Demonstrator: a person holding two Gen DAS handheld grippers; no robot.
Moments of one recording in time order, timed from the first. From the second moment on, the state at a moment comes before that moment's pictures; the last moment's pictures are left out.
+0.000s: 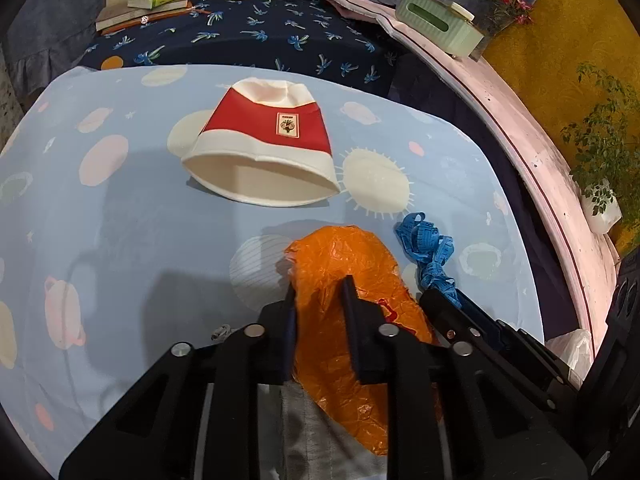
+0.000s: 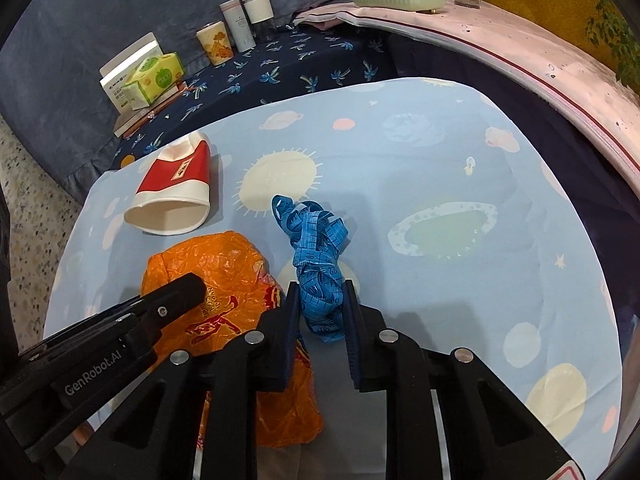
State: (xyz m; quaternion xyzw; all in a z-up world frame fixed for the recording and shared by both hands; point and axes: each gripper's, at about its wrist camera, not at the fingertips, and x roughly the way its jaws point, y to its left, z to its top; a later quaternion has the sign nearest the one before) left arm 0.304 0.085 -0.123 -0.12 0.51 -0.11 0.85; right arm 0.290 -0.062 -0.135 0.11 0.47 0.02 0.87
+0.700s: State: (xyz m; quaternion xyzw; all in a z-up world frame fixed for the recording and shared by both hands) left arm 0.238 0.063 0.000 -0.10 0.41 -0.13 0.89; right arm 0.216 -0.094 -0.030 0.12 0.38 0.02 0.92
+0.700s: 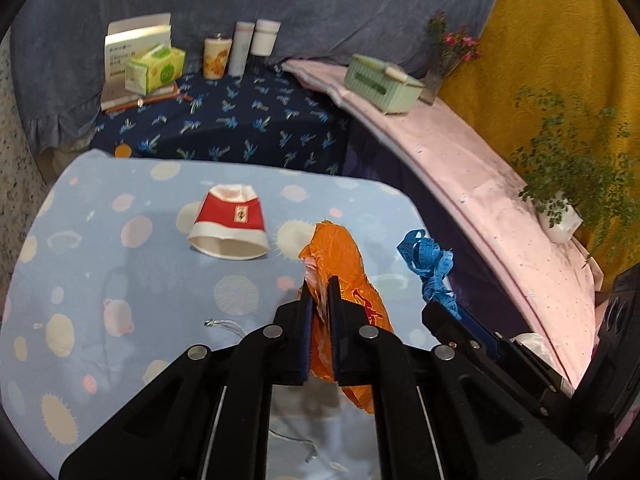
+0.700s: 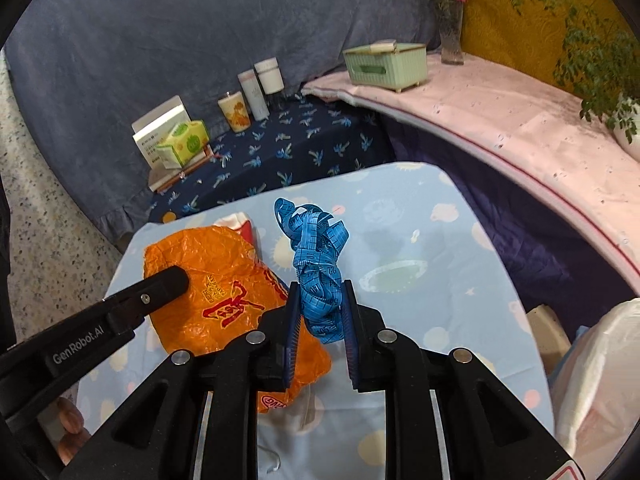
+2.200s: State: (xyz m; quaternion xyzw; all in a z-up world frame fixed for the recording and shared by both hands) left arm 0.072 -0.196 0.031 0.03 0.39 -0.32 0.86; right arm -0.005 -0.324 -0.028 0.24 0.31 -0.16 0.91
